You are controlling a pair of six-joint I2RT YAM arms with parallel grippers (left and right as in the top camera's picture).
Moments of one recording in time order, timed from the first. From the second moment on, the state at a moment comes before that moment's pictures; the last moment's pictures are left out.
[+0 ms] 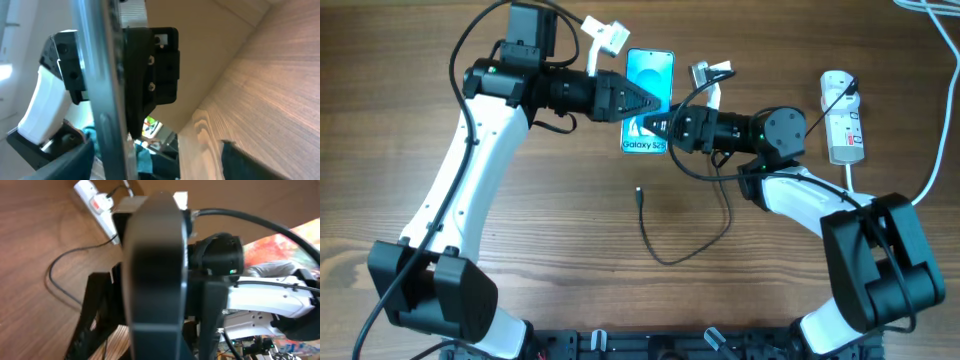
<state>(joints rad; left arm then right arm) -0.22 1.71 1.58 -0.83 1.19 -0.05 0.32 1.76 0.79 1.33 -1.13 1.36</state>
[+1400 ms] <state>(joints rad) -0.23 1.70 1.25 -0.77 0.15 -0.38 0.54 1.77 0.80 -0.09 -0.58 0.58</state>
